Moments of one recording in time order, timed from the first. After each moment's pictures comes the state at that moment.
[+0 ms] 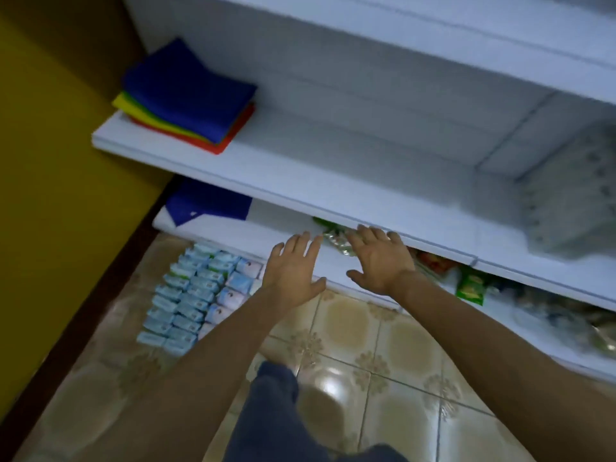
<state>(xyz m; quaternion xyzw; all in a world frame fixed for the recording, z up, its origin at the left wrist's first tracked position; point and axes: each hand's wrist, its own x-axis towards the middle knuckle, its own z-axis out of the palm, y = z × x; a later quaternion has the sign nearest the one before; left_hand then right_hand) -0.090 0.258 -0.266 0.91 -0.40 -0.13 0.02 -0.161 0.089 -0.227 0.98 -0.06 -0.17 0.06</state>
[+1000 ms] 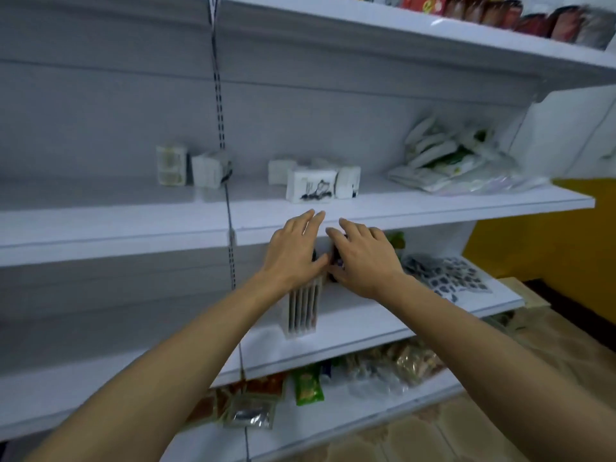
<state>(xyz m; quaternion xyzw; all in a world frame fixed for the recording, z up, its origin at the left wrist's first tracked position) -0.360 -0.194 -0.013 0.71 -0.65 0.09 0.26 -0.512 -0.240 0.015 0.92 -0.33 0.12 0.17</state>
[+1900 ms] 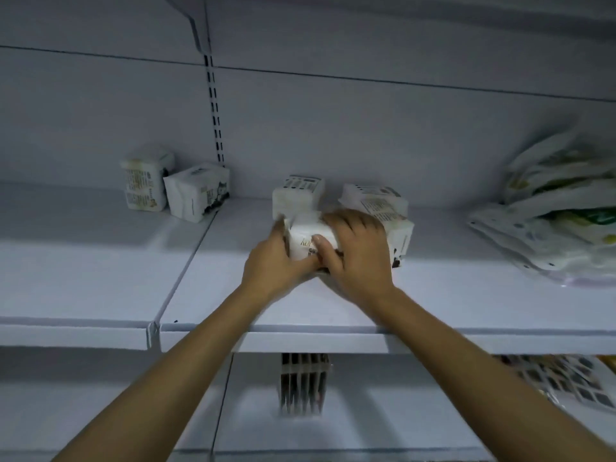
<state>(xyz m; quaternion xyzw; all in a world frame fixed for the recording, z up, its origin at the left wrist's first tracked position) -0.258 -0.395 -0.008 0.79 -0.38 -0.06 0.48 -0.368 -0.502 0.006 0.91 -0.18 0.38 -0.01</state>
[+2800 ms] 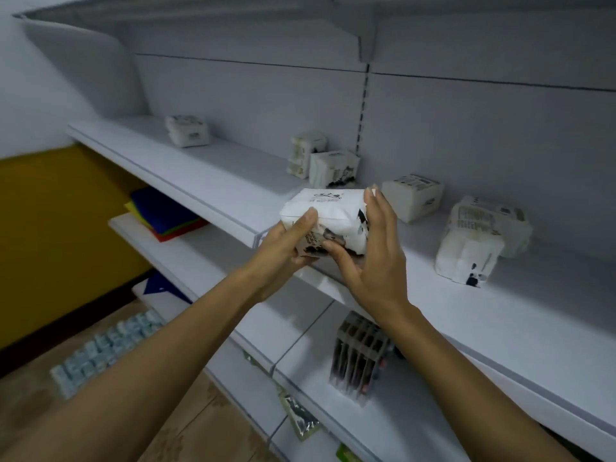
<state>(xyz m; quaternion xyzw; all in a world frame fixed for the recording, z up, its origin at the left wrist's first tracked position) -0.371 -0.296 0.027 0.61 -0.20 -0.13 0.76 -0.398 -0.452 -0.001 0.81 0.14 0.47 -0.32</state>
